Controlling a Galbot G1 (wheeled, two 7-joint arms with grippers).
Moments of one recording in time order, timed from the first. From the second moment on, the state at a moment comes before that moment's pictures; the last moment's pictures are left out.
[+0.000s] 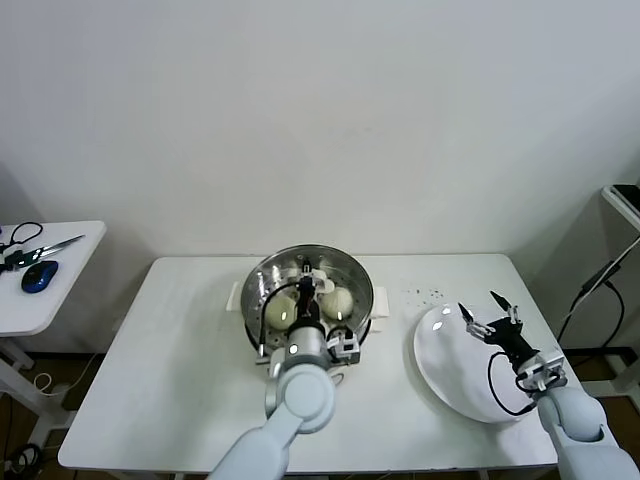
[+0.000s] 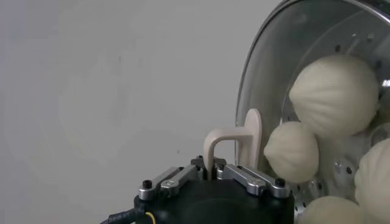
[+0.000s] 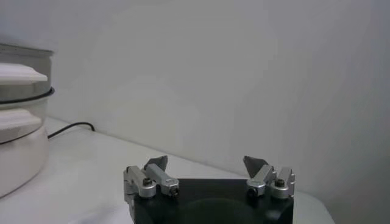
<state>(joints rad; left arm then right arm) 0.93 -1.43 0.14 -1.77 1.56 0.74 0.34 -1.13 1.06 0.59 1.36 0.30 0.16 -0.37</state>
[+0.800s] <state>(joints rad) 0.93 -1.42 0.15 -1.74 1.53 0.74 0.27 -1.13 1.07 0.60 1.36 0.29 0.16 -0.39</state>
